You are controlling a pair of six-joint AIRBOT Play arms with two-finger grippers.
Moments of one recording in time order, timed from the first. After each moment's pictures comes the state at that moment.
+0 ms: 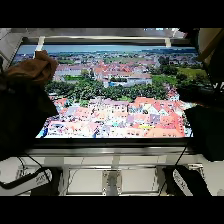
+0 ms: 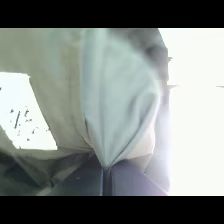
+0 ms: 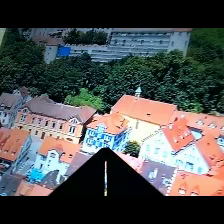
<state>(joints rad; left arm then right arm) 0.23 -1.21 1.35 1.53 -1.17 -1.54 -0.12 -0.71 1.09 -1.19 1.13 1.37</state>
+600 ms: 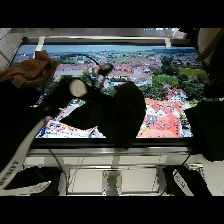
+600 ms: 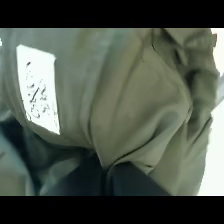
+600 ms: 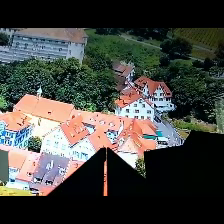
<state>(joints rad) -0.68 -1.37 1.35 1.18 -1.05 -1.47 -0.12 -0.74 1.29 -1.55 1.27 1.35</state>
